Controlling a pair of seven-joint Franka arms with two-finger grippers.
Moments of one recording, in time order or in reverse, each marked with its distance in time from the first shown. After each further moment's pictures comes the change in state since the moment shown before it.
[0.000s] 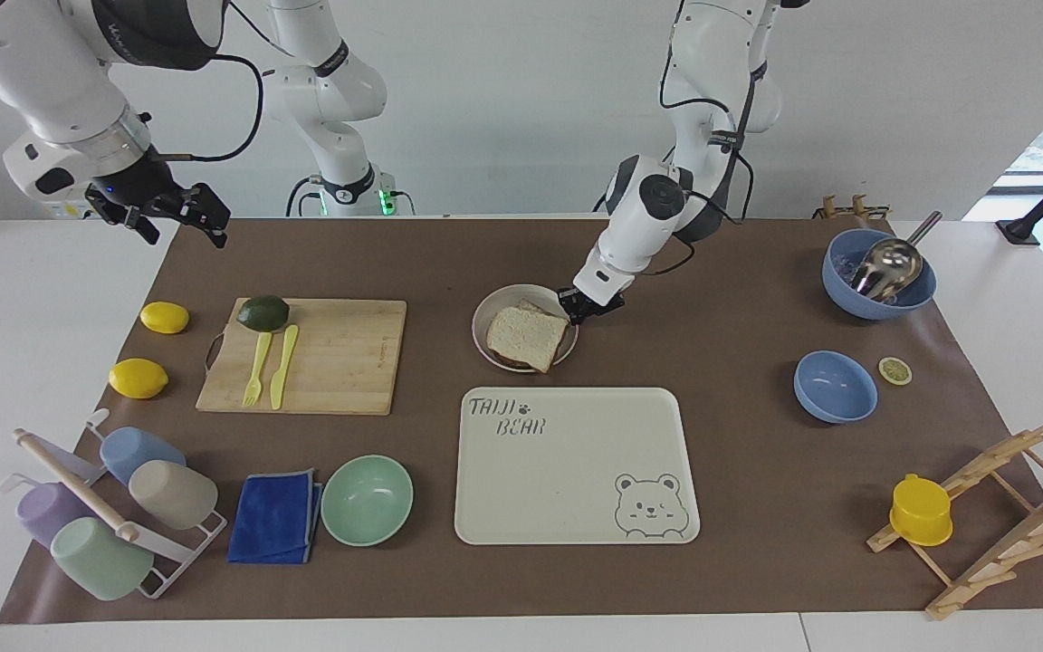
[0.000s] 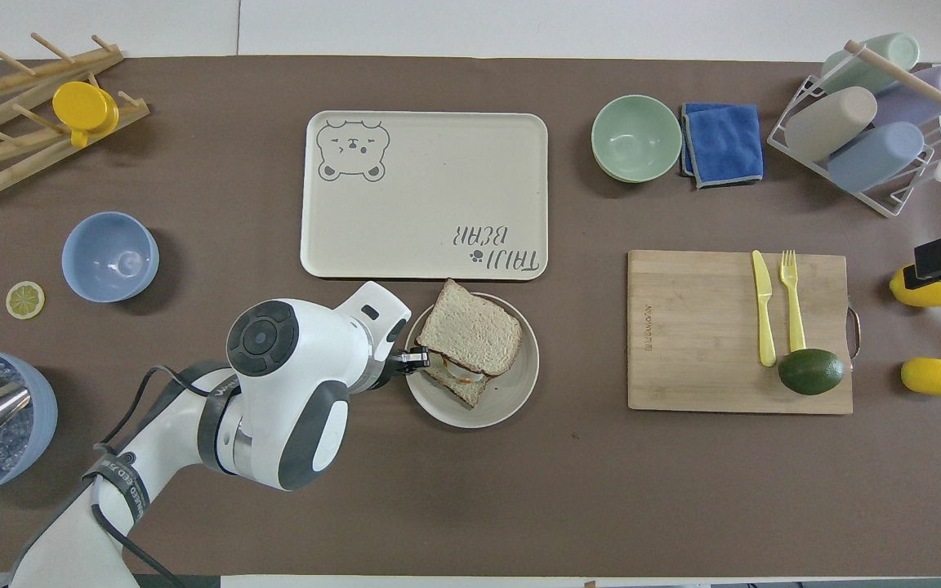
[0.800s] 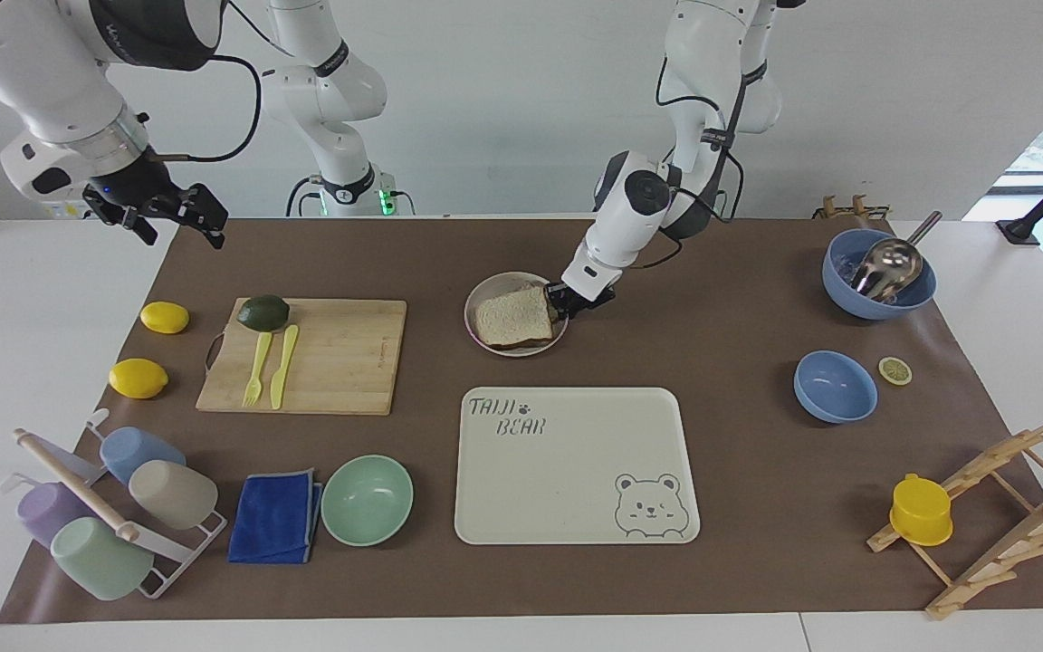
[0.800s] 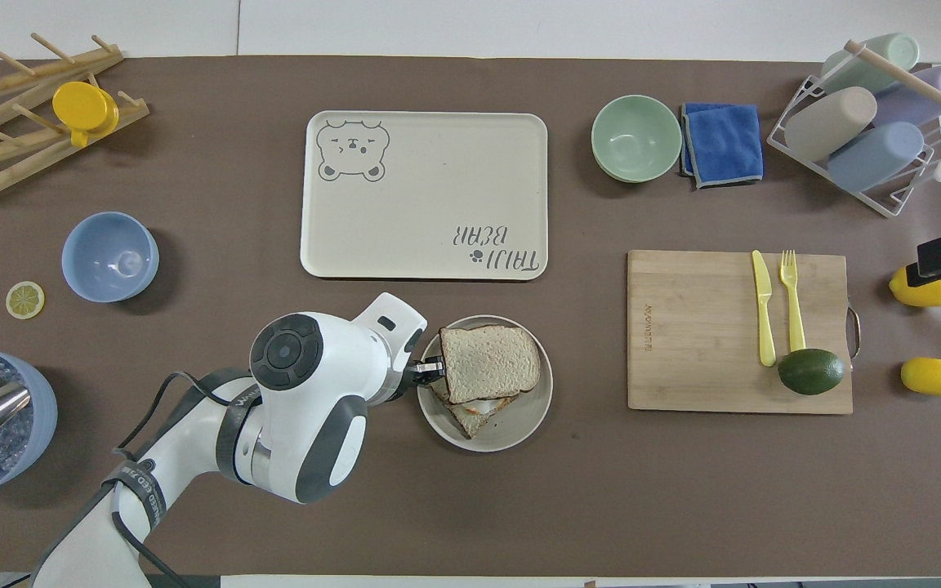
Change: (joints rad) left arm -0.042 0.002 -0.010 -0.012 0.001 0.015 -0.098; right arm 0.000 0.001 -0.005 0.000 0.000 0.009 0.000
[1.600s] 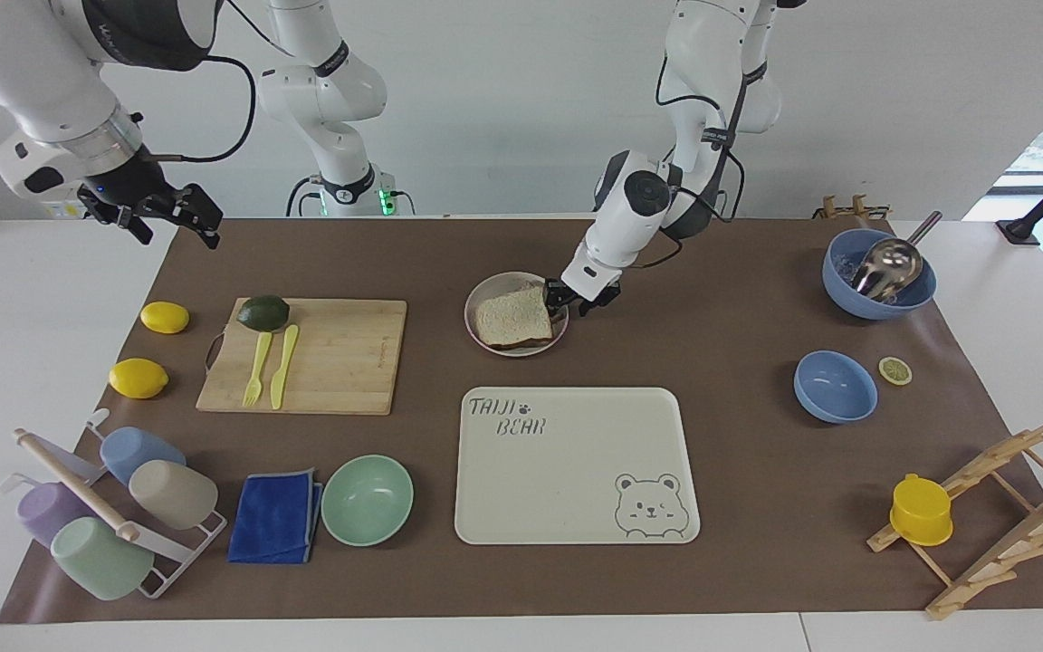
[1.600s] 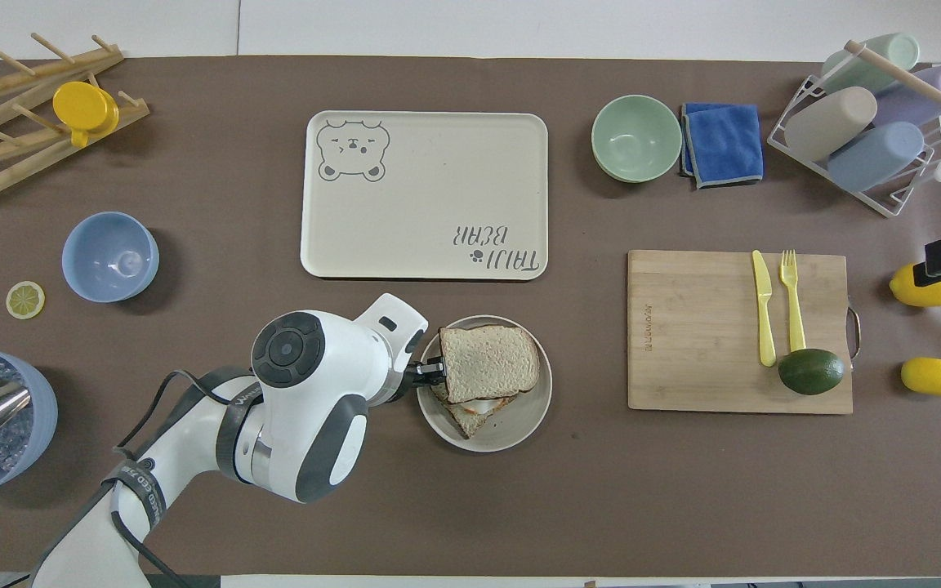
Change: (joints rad) left arm 0.003 0.000 -0.003 0.005 0.003 -0.021 0.001; right arm 0.000 0.000 -0.010 0.000 0.000 0.001 0.000
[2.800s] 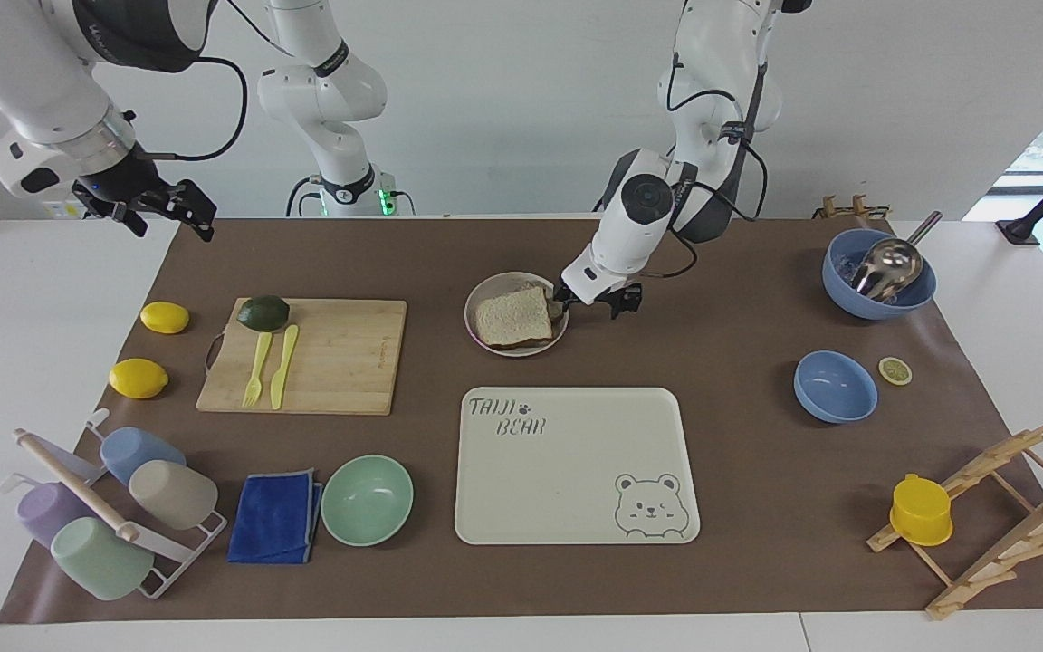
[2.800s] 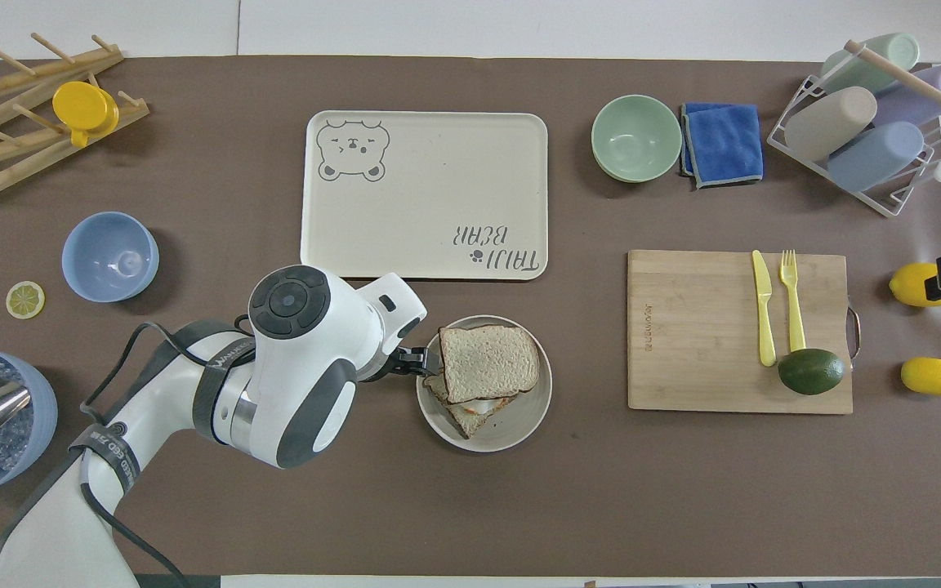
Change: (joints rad) left arm 0.059 0.016 0.000 0.098 0.134 -0.172 0.151; right arm -0.009 -0.001 -0.009 0.001 -0.006 -0.022 -0.020
